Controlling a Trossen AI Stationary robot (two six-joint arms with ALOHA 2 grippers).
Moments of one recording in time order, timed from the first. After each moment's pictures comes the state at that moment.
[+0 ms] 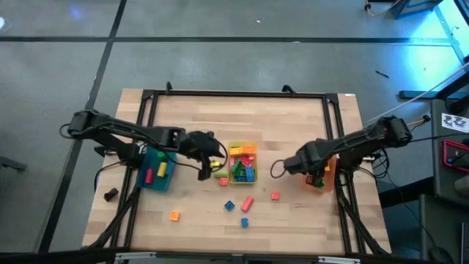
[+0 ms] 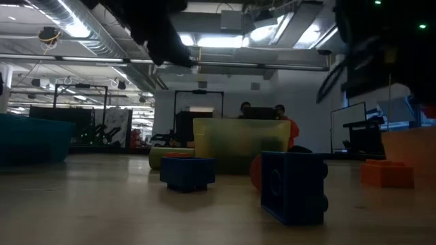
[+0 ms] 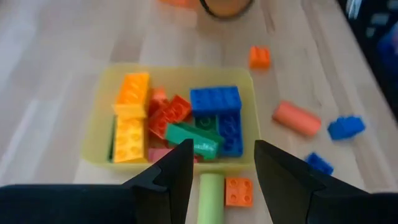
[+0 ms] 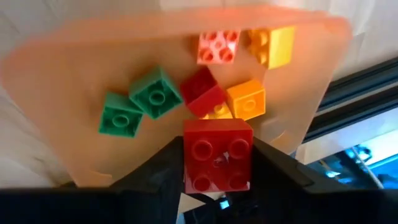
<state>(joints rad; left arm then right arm) -0.07 1.35 0.92 -0.26 -0.02 -0.11 0.23 1.43 0.97 -1.49 0.01 0.55</state>
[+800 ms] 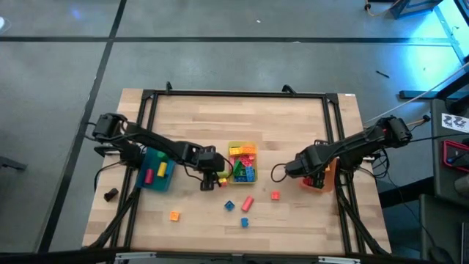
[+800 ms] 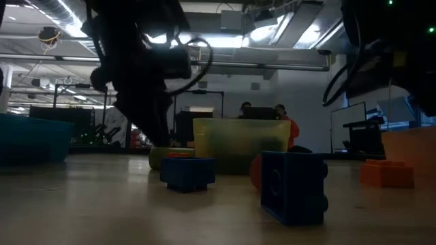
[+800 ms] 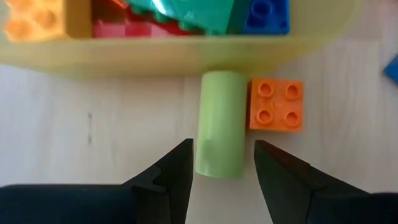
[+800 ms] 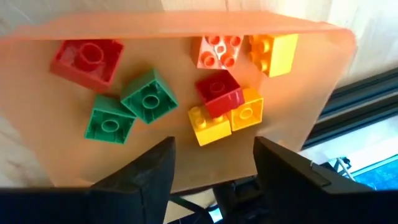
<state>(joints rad) -0.14 1.66 0.92 -0.35 -0.09 -0.13 0.28 1.44 0.94 -1.46 0.04 0.54</state>
